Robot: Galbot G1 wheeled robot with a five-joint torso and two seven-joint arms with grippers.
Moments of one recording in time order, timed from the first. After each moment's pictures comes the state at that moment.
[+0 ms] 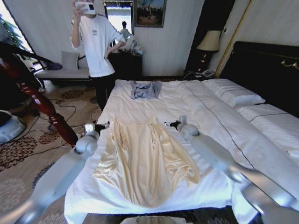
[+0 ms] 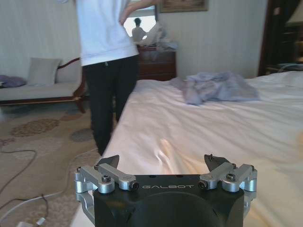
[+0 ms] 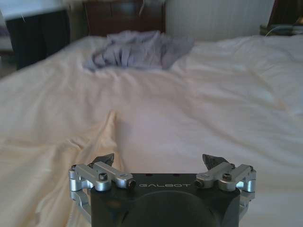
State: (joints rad) left arm 1.00 -0.80 -0.21 -1.88 -0.79 0.31 -0.43; right arm -0.56 0.79 -0.10 1.56 1.05 -0.42 0.28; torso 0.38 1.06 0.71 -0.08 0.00
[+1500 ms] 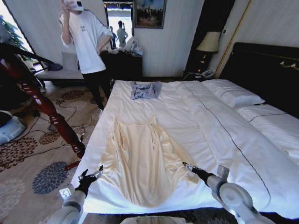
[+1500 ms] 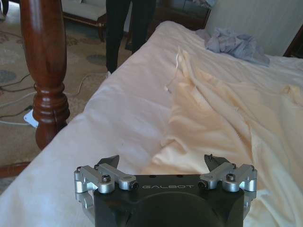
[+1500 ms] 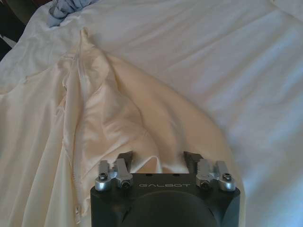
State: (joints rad) left arm 1.84 -1.09 -0.62 -2.15 -0.77 0.17 -0.27; right arm -1.67 0.92 0.65 2.10 1.24 -0.49 0.31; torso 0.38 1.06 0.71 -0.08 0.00
